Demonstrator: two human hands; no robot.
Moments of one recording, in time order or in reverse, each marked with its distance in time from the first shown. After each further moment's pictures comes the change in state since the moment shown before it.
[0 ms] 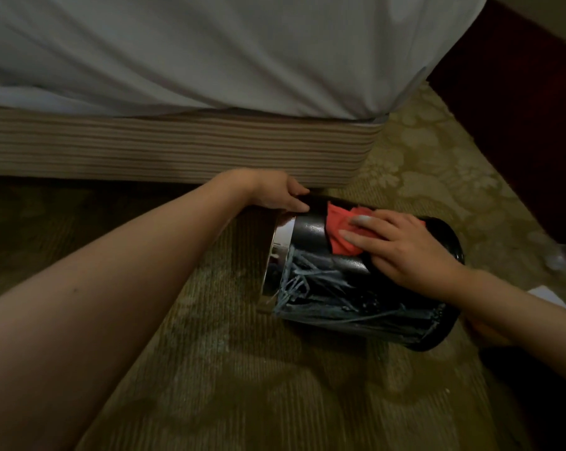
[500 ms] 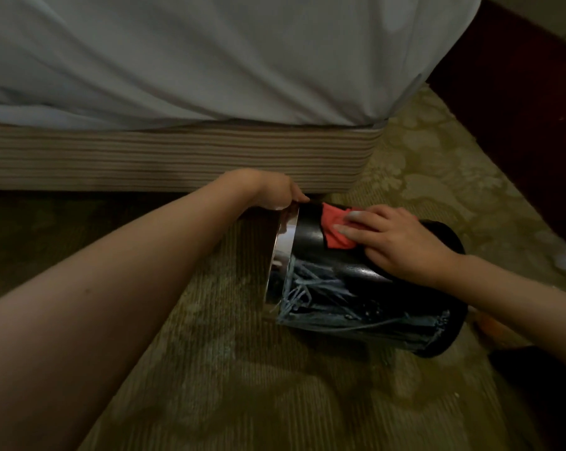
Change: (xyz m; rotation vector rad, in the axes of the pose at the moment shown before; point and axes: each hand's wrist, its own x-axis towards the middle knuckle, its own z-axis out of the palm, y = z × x) left_hand 0.000 0.008 -0.008 0.018 0.005 -0.117; right_hand 0.020 0.004 -0.001 0.010 -0.058 0.015
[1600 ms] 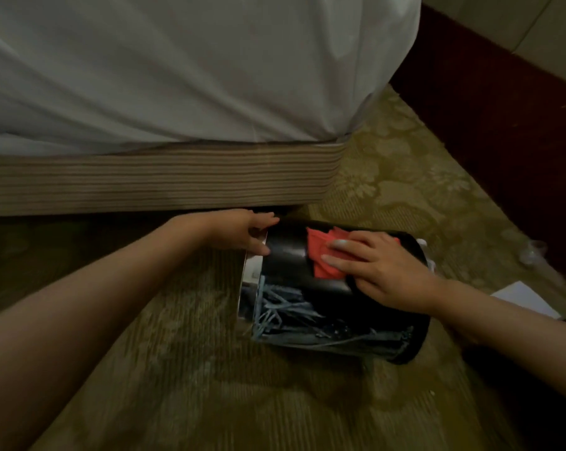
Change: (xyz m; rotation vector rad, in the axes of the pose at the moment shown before) left_hand -0.013 -0.016 0.019 0.149 -0.059 0.122; right_hand -0.040 0.006 -0.002 0.003 -0.018 -0.059
